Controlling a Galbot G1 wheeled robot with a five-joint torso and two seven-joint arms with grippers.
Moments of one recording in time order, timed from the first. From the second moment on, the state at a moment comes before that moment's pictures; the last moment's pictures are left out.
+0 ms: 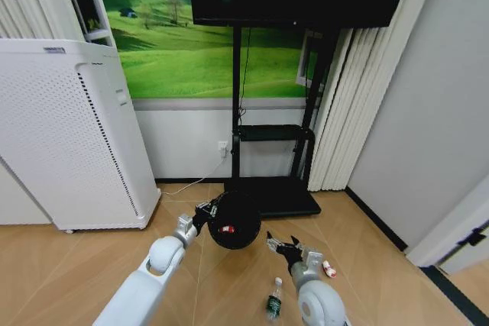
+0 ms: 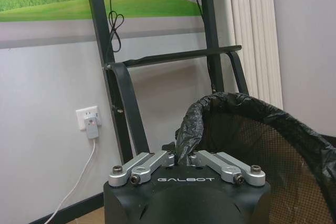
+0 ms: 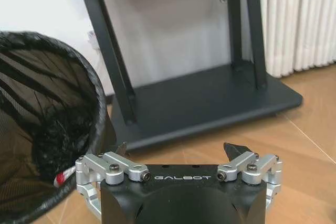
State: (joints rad) left arm 0.99 -1.14 -0.19 -1.80 -0.28 0.22 0.15; right arm -1.43 1.39 0.36 2.16 0.50 -0.58 0.44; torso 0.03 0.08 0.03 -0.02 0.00
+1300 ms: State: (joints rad) left arm 1.02 -1.11 -0.34 -1.83 -0.31 0.19 0.21; right arm -1.33 1.41 0.20 1.68 0.72 -0.68 0.60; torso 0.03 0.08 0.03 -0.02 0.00
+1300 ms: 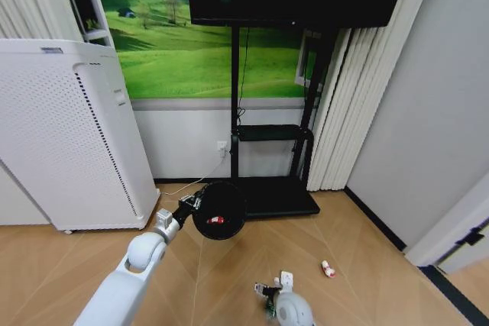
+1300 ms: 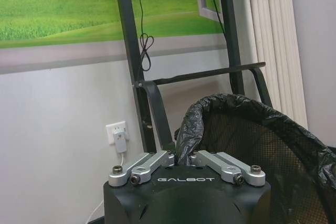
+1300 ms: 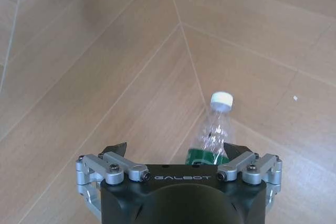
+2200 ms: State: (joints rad) left arm 1.06 -1.10 -0.36 -1.88 -0.32 0.19 0.22; right arm -1.28 1.47 0.21 1.49 0.65 -0.62 0.60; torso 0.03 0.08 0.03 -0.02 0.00
